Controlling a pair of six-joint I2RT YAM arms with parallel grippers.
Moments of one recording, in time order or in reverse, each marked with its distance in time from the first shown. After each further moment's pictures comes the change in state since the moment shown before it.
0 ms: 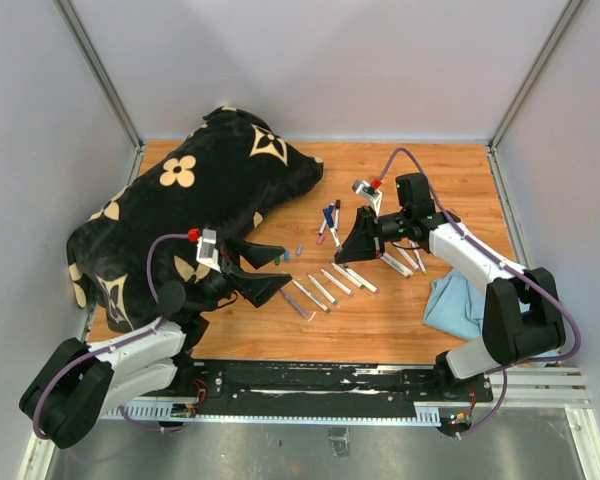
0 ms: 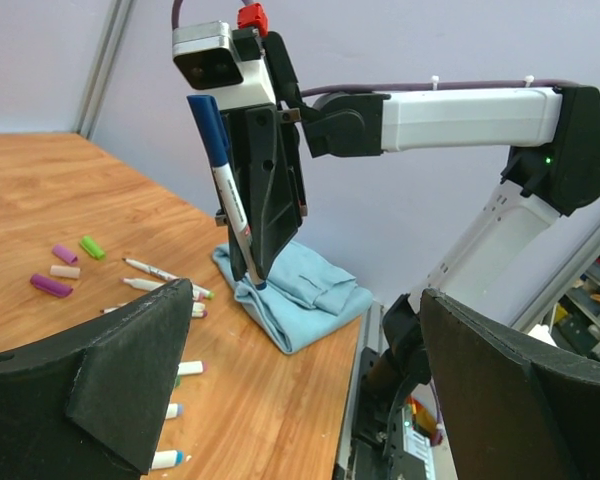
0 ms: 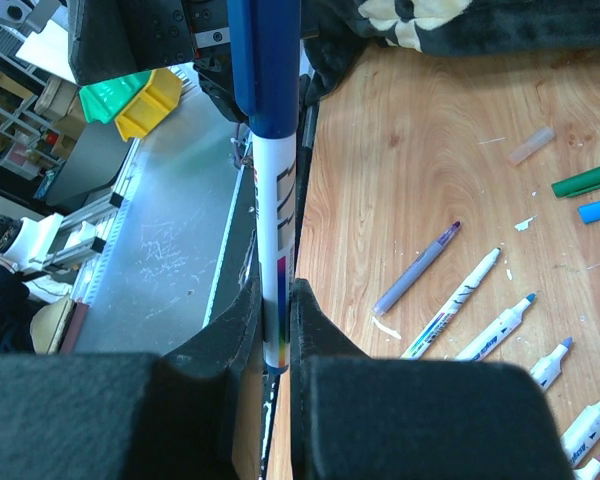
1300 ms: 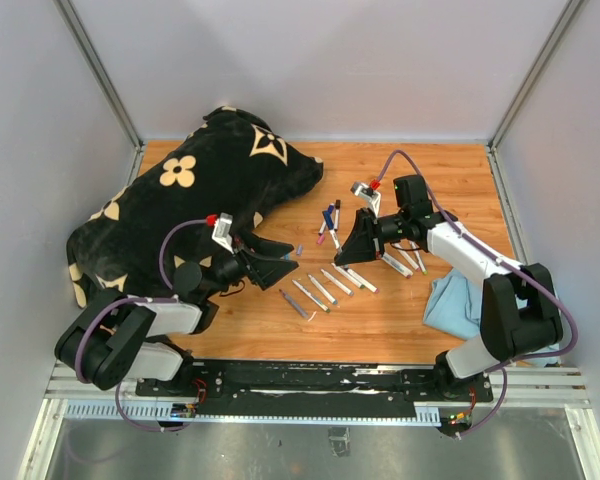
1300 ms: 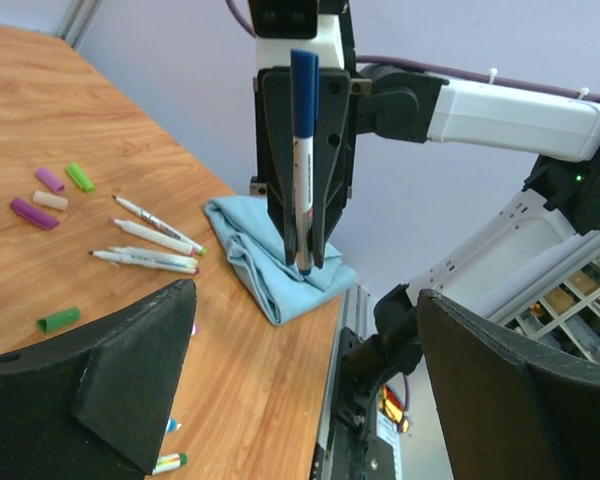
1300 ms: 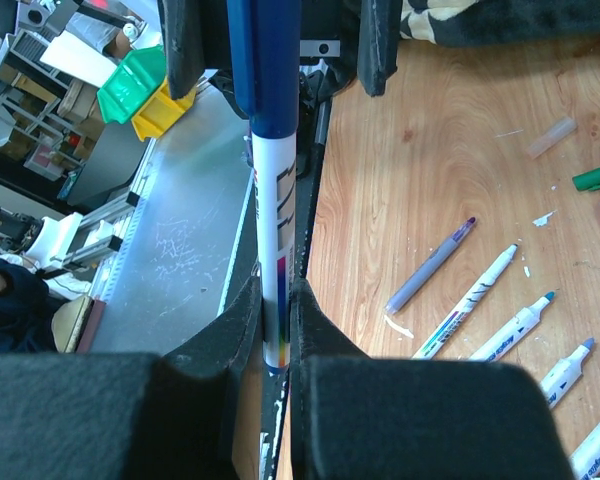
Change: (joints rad) left arm 0.087 0.361 0.063 0.190 0.114 -0.184; right arm 0.003 0.023 0.000 -0.021 -0.027 -0.008
